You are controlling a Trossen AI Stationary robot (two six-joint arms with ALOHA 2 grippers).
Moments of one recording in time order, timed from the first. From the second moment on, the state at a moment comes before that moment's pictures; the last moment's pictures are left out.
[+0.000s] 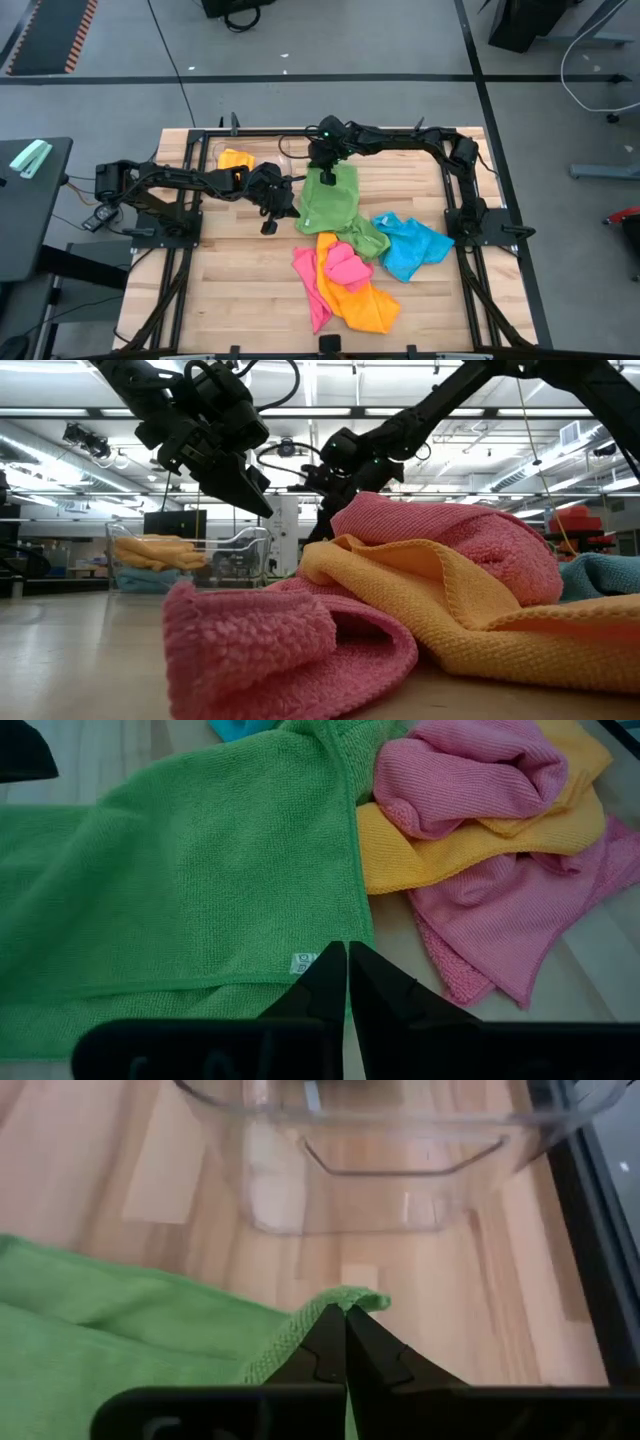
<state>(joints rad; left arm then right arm) 0.21 1.43 0.73 -0.03 0.35 0.30 -0.47 2.03 1.46 -0.26 -0.29 -0.43</state>
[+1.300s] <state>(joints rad) 0.20 1.43 0.73 -0.03 0.24 0.31 -0.56 2.08 1.46 -0.22 -0.34 -0.35</state>
